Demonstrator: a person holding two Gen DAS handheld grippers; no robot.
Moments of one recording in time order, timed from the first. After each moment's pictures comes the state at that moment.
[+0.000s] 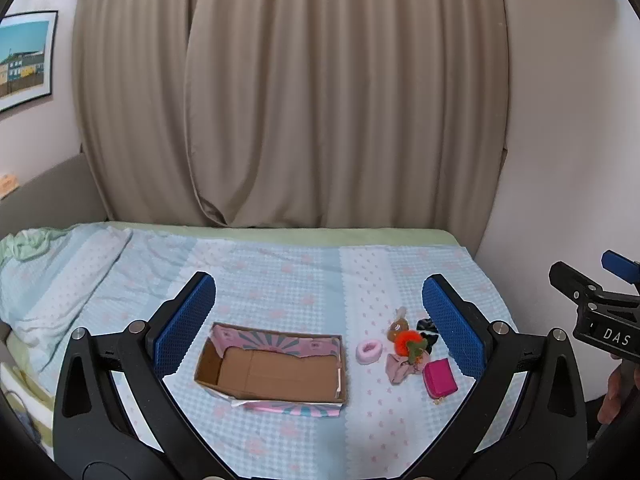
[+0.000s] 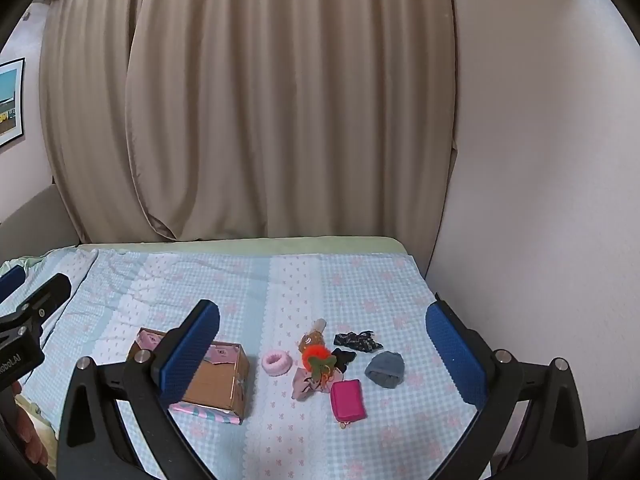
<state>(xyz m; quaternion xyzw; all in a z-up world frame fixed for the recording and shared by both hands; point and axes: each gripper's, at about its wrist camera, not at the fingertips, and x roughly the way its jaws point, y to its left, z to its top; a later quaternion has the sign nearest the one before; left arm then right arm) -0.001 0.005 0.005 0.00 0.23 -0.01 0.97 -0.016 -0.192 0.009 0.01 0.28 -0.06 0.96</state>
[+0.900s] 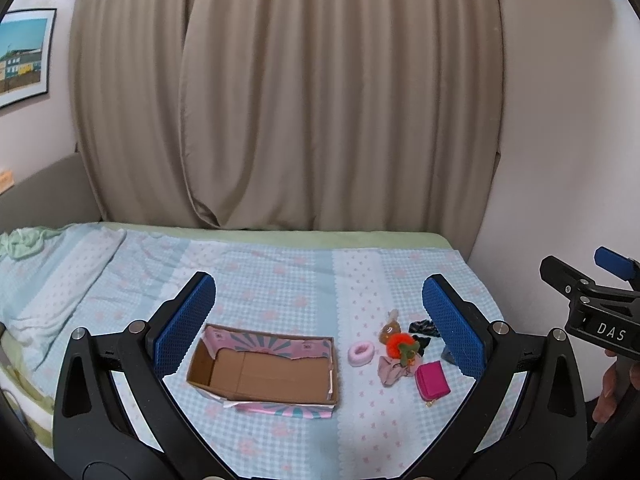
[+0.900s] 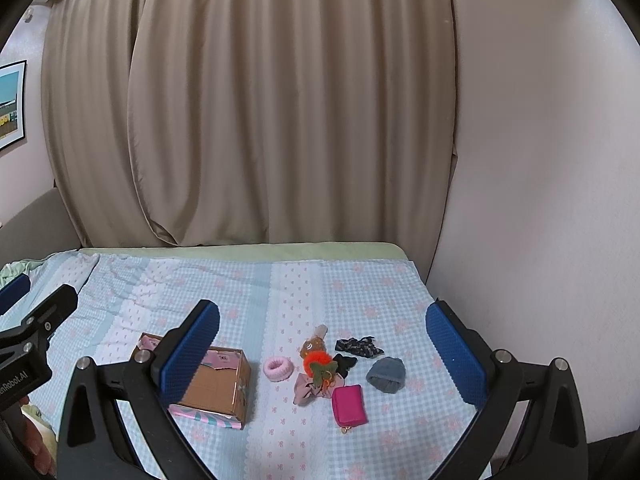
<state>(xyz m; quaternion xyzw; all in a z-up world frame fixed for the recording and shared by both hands) -0.005 -0.002 0.004 -0.01 0.23 -0.02 0.97 -0.005 -0.198 0.010 0.01 0.27 -0.05 0.96</state>
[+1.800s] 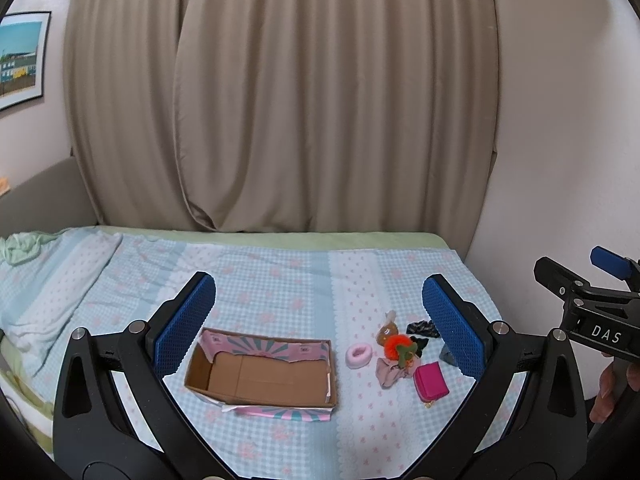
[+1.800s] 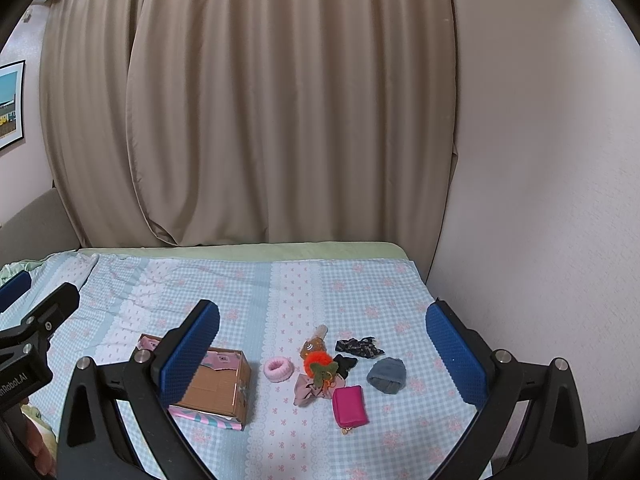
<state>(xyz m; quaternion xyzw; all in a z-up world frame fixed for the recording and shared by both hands) -0.006 -0.006 0.002 0.00 0.23 -0.03 0.97 -0.008 -0.197 0.007 0.02 0.27 -0.05 0.96</state>
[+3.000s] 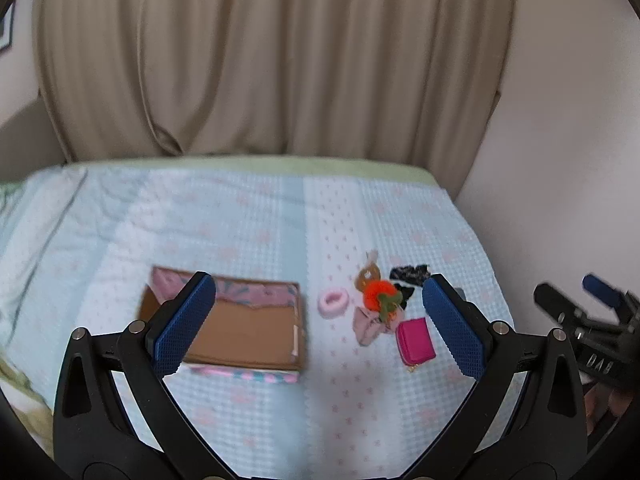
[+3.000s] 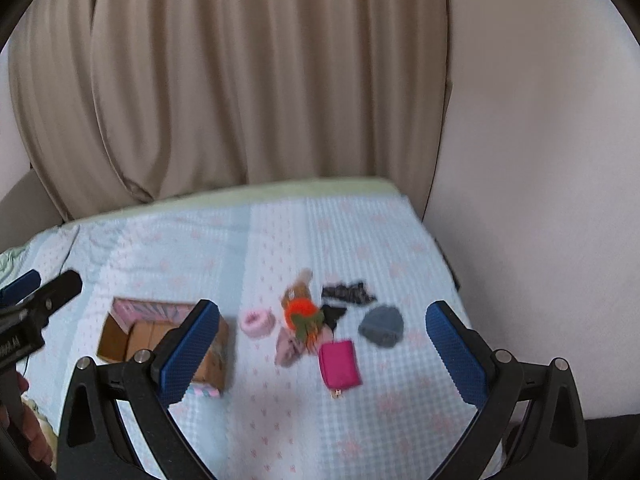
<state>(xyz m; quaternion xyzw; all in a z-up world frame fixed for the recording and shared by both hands) 0.071 -0.034 -0.085 -0.03 0.35 -0.06 0.93 0.037 -0.243 -0.095 0.04 0.37 -0.06 0.92</state>
